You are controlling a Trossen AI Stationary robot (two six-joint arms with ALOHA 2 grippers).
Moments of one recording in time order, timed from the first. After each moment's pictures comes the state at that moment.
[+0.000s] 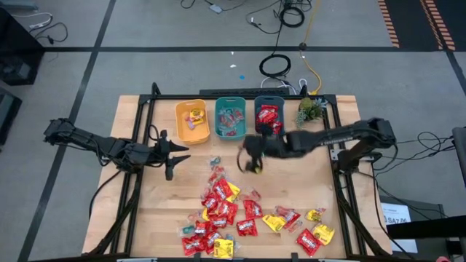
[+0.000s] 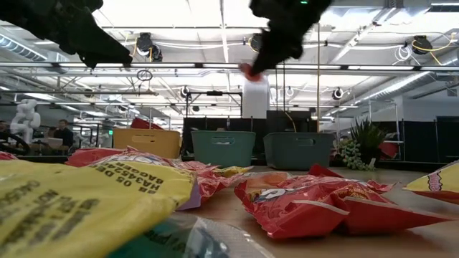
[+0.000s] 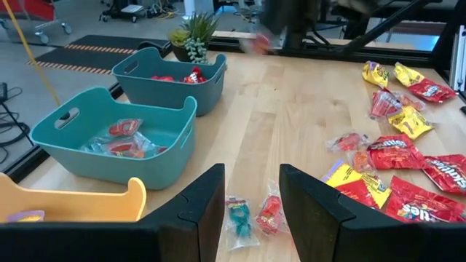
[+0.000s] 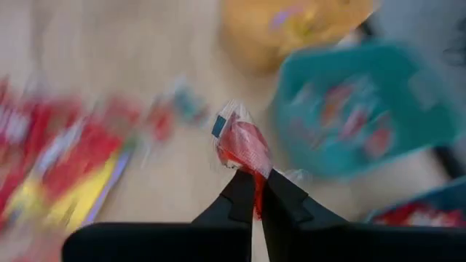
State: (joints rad) left arm -0.30 0.60 0.40 -0.17 -0.48 -0.17; right arm 0.07 1.59 1.24 -0.48 0.39 0.20
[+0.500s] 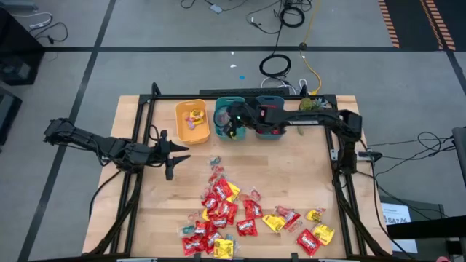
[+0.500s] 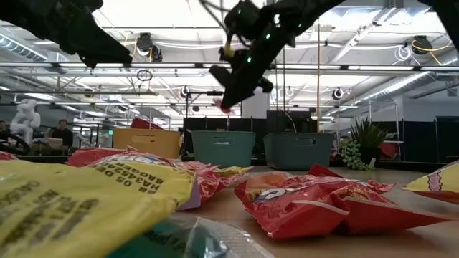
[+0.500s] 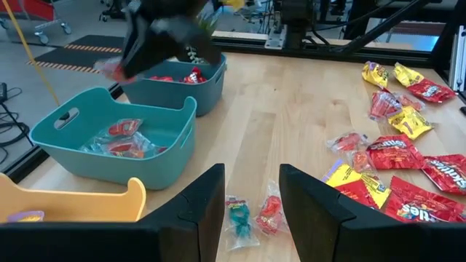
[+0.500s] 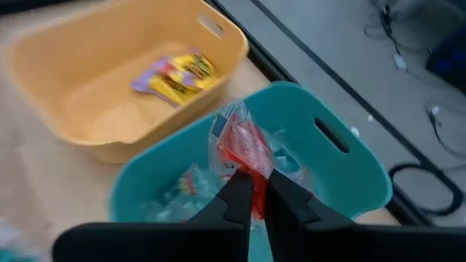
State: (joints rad) left arm -0.30 0.60 0.40 -0.17 -0.48 -0.17; right arm -0.25 1.90 1.45 -0.29 0.39 0.20
